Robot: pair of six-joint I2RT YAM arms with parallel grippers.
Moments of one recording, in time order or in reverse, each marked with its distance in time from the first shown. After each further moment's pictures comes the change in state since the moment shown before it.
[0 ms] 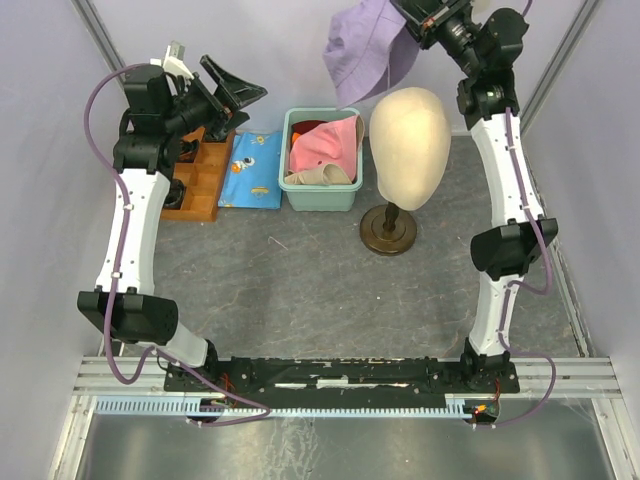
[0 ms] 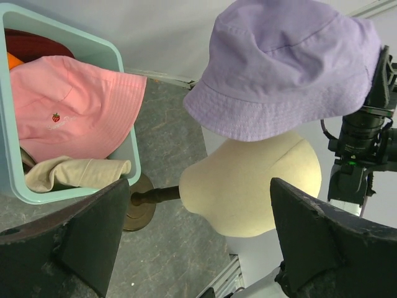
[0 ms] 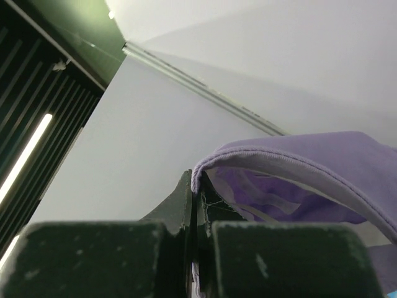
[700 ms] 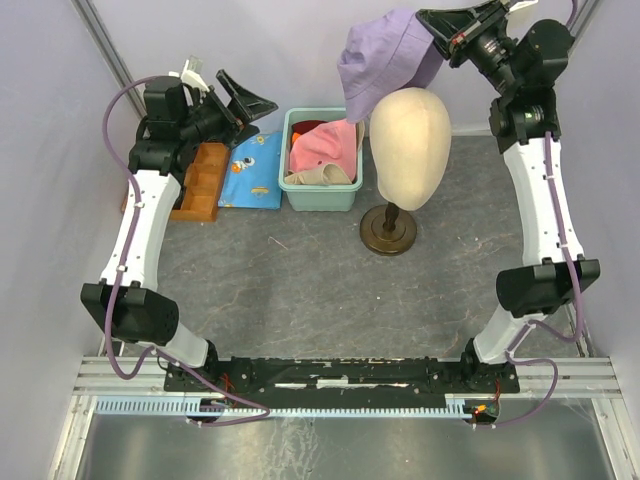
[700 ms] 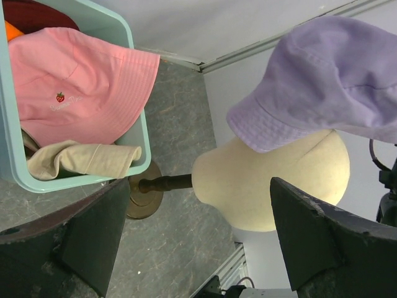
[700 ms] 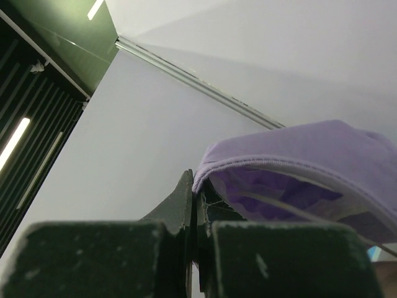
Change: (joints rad) left arm -0.034 0.000 -0.111 0.044 -0.006 0.015; right arm -0.080 -0.323 -0.356 -0.069 -0.032 -0.054
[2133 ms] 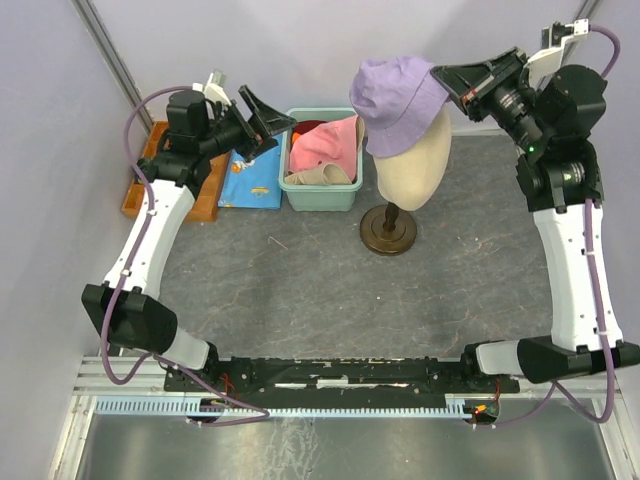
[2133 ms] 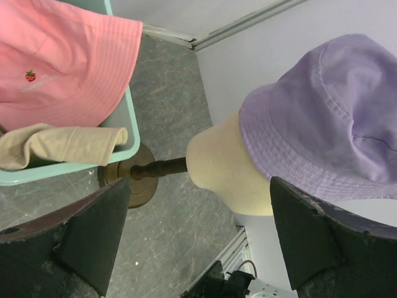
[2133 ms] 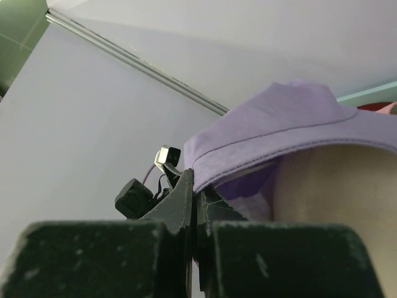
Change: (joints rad) left arm -0.086 -0.042 -0.124 0.086 -0.019 0.000; right arm 0.041 -0.396 -0.260 -0.345 0.144 -0.266
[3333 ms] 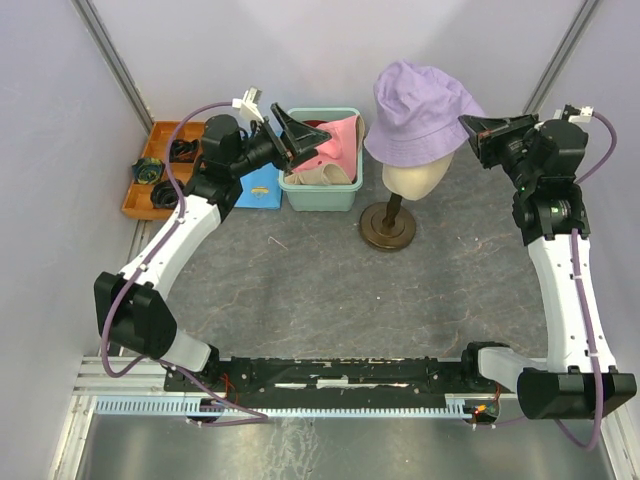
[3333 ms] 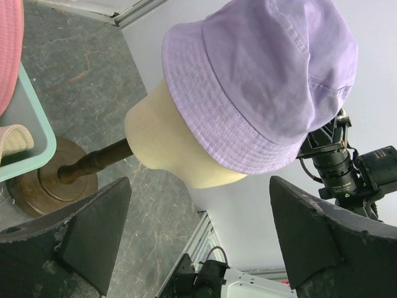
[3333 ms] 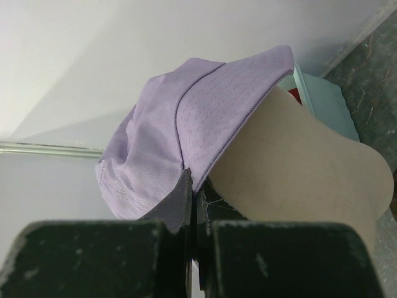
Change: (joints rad) left arm -0.161 -0.018 -0.277 0.483 0.043 -0.190; right arm -0.144 -0.223 -0.499 0.052 0.210 0.206
